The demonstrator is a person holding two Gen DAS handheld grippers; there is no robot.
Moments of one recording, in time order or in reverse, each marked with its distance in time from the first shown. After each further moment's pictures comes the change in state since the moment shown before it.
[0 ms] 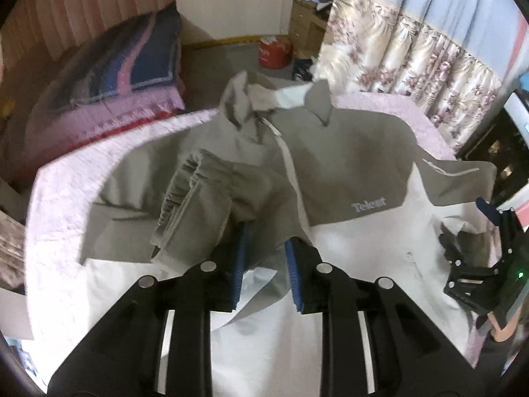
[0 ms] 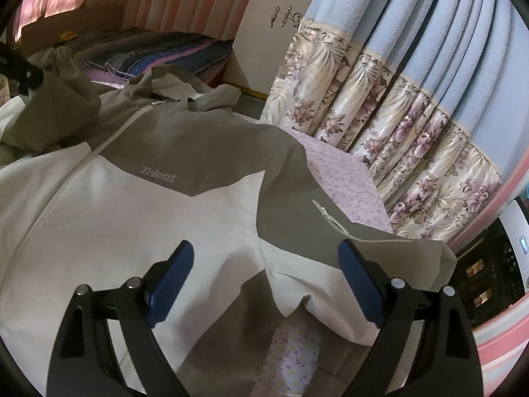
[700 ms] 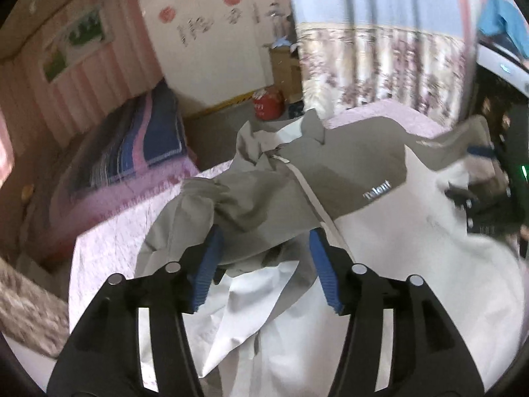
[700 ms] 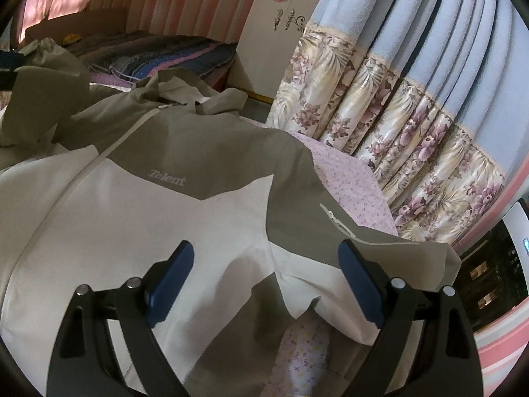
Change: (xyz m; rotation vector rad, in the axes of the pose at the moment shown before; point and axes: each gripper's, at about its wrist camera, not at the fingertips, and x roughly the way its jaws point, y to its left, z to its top) left arm -0.051 0.003 -0.058 0.277 -0.274 0.093; right arm -0.005 0.005 0.000 -0.002 -0.017 0.014
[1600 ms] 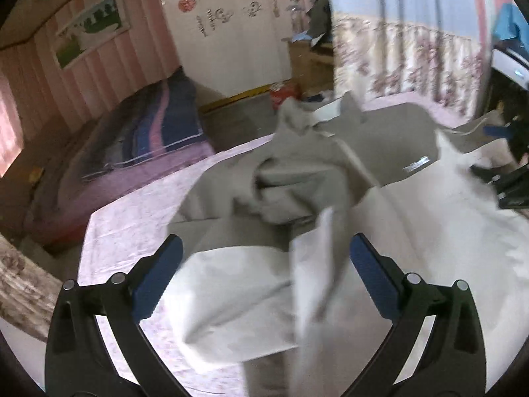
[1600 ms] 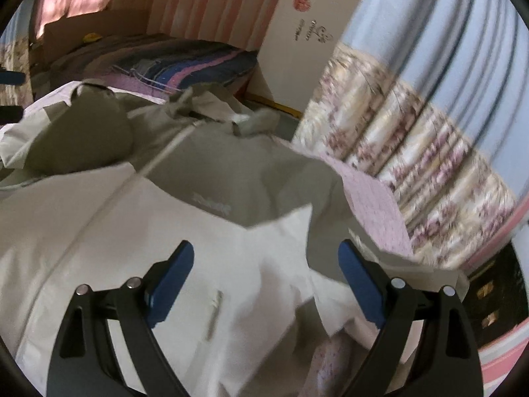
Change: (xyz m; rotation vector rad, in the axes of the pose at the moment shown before) left arm 0.013 0.067 -0.042 -0.073 0.047 0.050; right arm -0.016 0.036 0.030 -0.069 -0.044 0.066
